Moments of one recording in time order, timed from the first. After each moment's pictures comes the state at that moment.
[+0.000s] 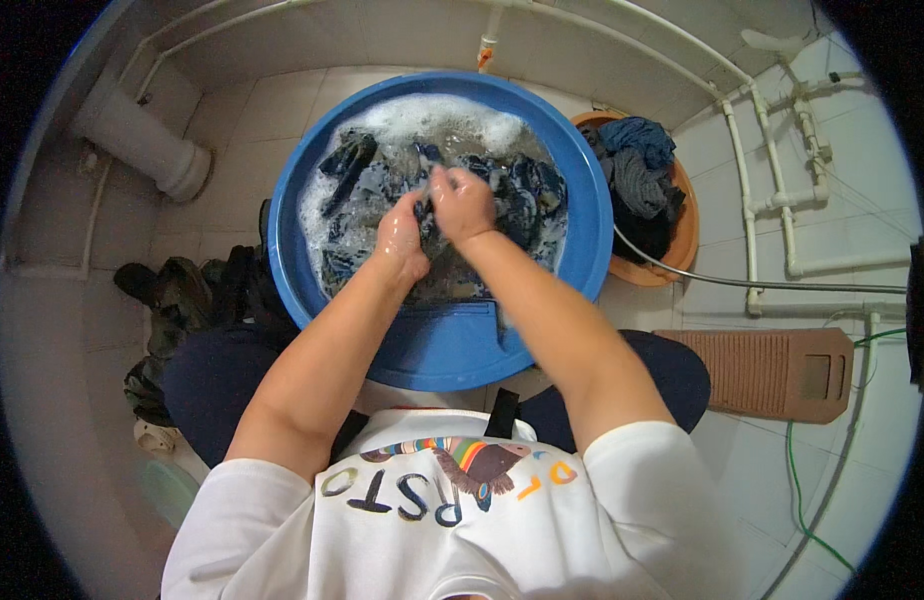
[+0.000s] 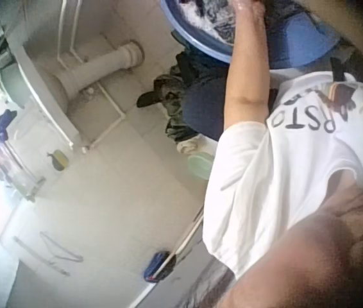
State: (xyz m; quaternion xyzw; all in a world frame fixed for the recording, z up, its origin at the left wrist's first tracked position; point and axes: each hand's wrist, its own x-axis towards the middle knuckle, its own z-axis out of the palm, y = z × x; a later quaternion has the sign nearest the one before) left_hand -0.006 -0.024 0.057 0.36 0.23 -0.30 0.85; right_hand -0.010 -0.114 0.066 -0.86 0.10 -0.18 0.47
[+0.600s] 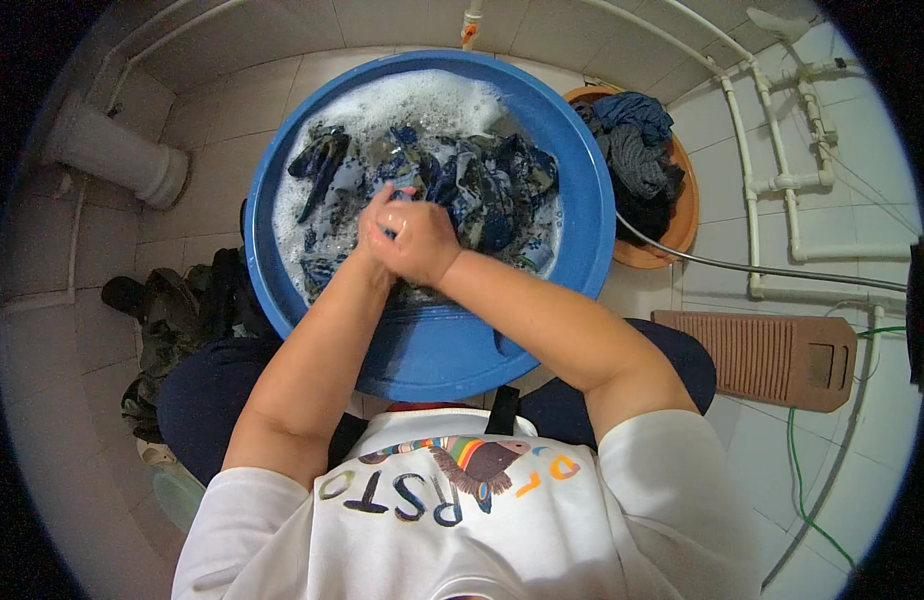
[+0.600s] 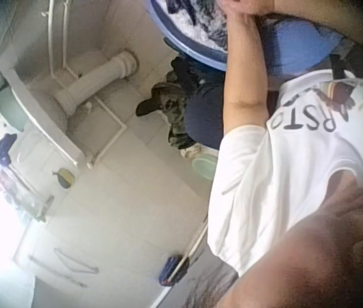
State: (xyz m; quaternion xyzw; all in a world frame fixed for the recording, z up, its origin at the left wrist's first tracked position) left_hand 0.017 -0.002 -0.011 0.28 0.00 -0.38 0.88; right_hand -0.029 -0.095 0.069 -0.86 -0.12 -0.15 0.47
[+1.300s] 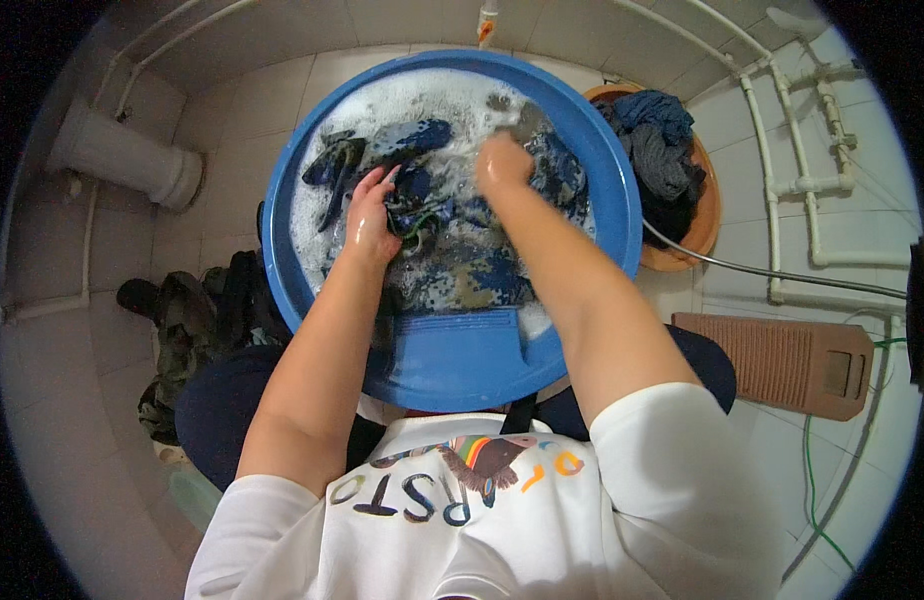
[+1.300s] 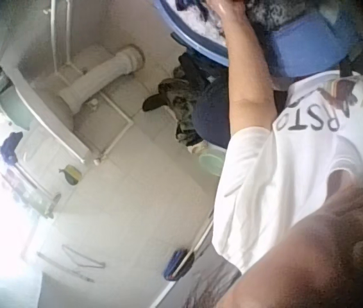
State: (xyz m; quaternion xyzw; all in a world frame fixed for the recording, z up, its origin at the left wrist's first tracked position) left_hand 0.039 0.001 0.040 0.56 0.23 -0.17 0.78; right_hand 0.068 -0.184 0.002 -0.95 0.25 0.11 0.15
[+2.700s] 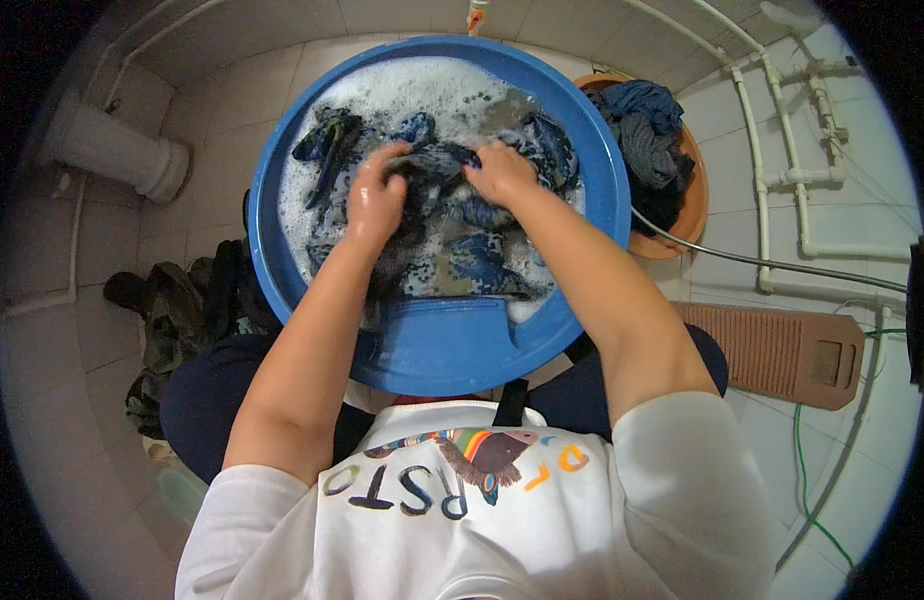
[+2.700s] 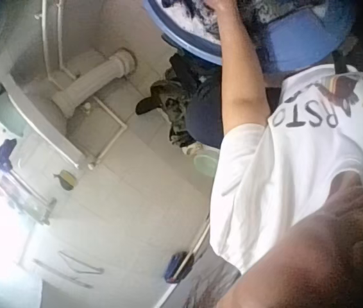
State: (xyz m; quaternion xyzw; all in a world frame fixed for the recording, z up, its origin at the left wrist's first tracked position) left_hand 0.036 0.011 0.006 0.84 -0.19 0.05 0.51; right_hand 0.021 -0.187 0.017 -0.97 0.10 0.16 0.12
